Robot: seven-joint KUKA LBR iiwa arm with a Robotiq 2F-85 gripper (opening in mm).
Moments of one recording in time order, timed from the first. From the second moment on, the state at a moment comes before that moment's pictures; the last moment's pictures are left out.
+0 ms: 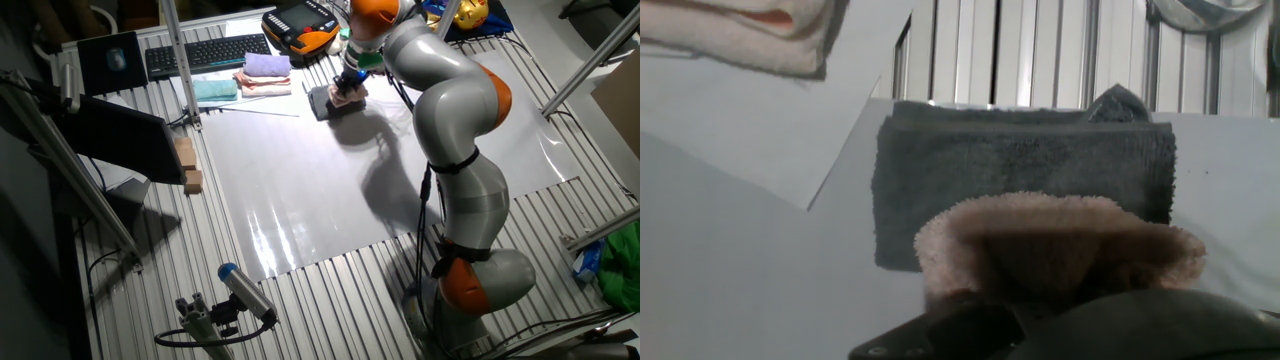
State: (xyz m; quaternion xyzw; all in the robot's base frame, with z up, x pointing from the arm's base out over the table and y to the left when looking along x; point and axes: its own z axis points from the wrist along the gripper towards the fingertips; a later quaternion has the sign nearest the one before) arm 0.732 0.026 0.136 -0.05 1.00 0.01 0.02
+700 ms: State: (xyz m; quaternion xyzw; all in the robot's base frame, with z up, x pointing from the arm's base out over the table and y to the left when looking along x) arm 0.710 0.026 0.126 -0.06 1.00 0.01 0.03
